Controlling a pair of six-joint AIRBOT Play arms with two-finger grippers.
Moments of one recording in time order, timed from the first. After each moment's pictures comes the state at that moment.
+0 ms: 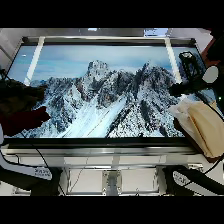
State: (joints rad) left arm 0.41 -1.64 1.54 1.82 -1.20 -1.67; right arm -0.01 -1.17 1.32 -1.52 1.28 1.32
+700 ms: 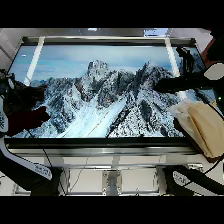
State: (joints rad) left arm 0.44 -1.83 1.53 1.82 -0.96 -1.60; right arm -0.01 -1.17 1.32 -1.06 1.28 1.34
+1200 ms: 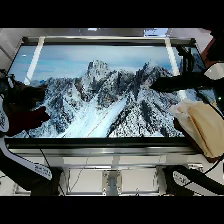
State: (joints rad) left arm 0.43 -1.83 1.58 1.82 -1.09 -1.59; right arm -0.01 -1.17 1.32 -0.98 1.28 1.34
